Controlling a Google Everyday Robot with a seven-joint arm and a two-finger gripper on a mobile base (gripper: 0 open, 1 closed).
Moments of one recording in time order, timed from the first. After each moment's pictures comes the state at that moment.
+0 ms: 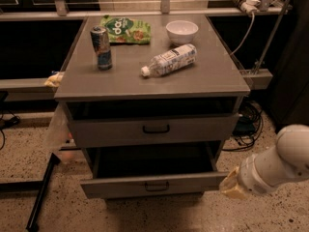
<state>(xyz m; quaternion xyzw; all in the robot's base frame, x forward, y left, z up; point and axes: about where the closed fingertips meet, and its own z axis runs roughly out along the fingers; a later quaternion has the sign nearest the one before) 0.405 -0.230 0.634 -0.55 0.81 0.14 0.16</state>
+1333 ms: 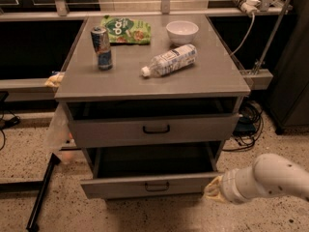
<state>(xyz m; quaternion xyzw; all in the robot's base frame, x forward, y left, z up) 0.435 -0.208 0.535 -0.60 0.76 0.11 0.23</state>
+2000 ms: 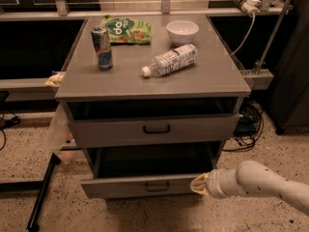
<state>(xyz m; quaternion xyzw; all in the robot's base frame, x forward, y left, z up) 0.495 -0.179 0.462 -0.61 0.72 0.11 0.31</state>
